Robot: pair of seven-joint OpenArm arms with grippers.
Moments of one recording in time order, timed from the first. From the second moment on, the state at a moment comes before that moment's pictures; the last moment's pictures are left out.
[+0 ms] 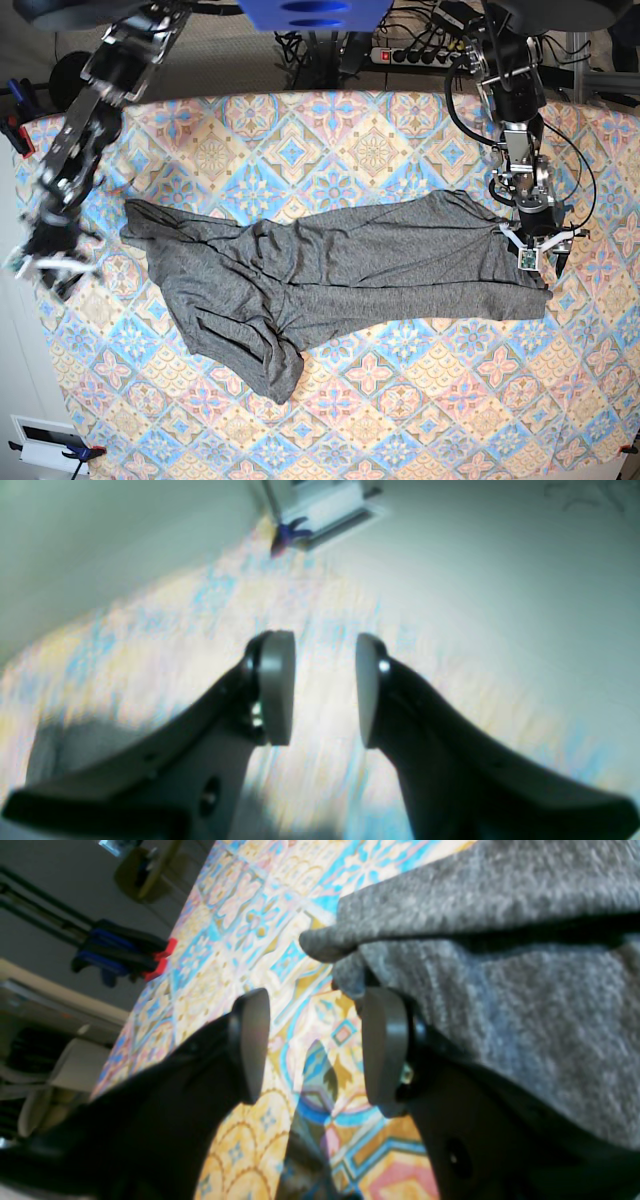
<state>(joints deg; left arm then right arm) -10.8 -11.8 -22.9 46.8 31.6 8.7 -11.0 0.5 8.6 28.6 96.8 21.0 -2.1 -29.0</state>
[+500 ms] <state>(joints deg) -10.9 -12.0 -22.9 46.9 31.6 8.5 -11.6 -8.4 3.3 21.4 94.0 21.6 -1.7 -28.8</state>
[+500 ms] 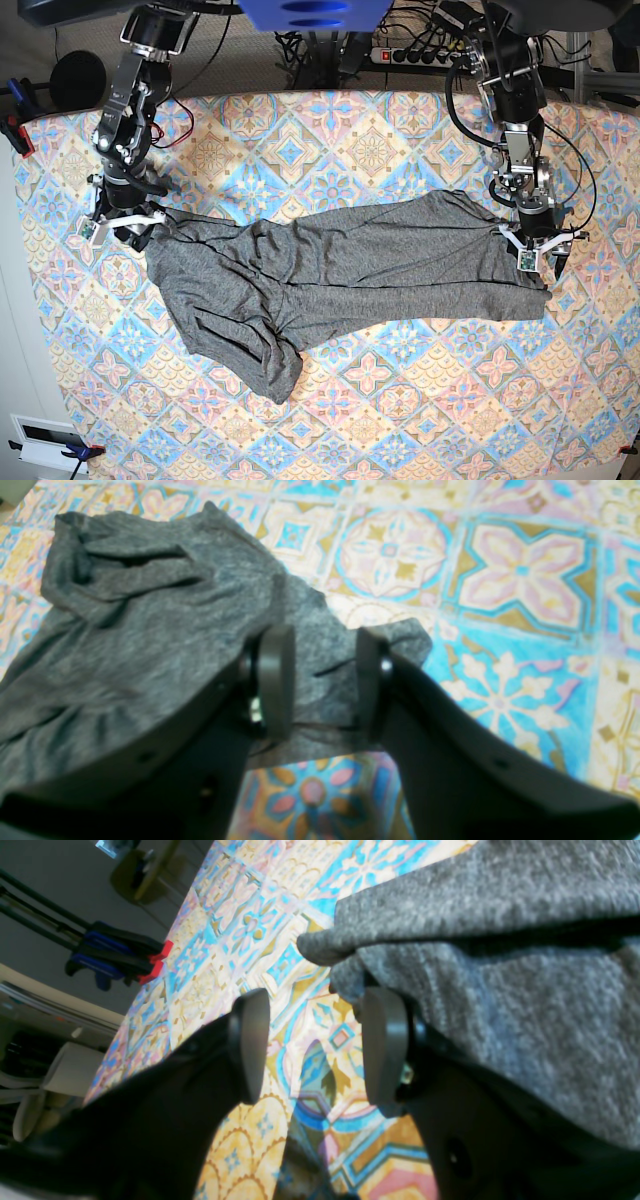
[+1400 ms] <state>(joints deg) -10.9 -12.6 -22.8 46.9 31.6 7.9 -11.7 -8.5 4.0 30.4 88.8 27.0 -1.9 -31.7</state>
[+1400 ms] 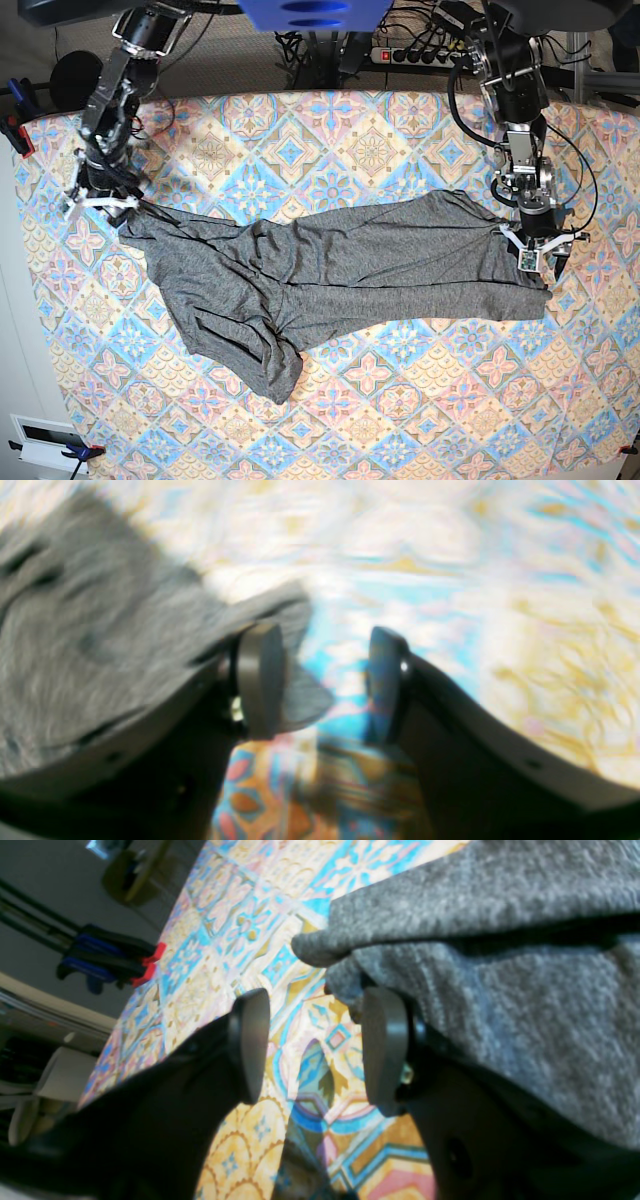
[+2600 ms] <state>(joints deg) -10.8 -12.8 -22.8 46.8 31.6 8.1 -11.5 -10.1 7.1 31.7 111.6 56.3 -8.1 -40.9</state>
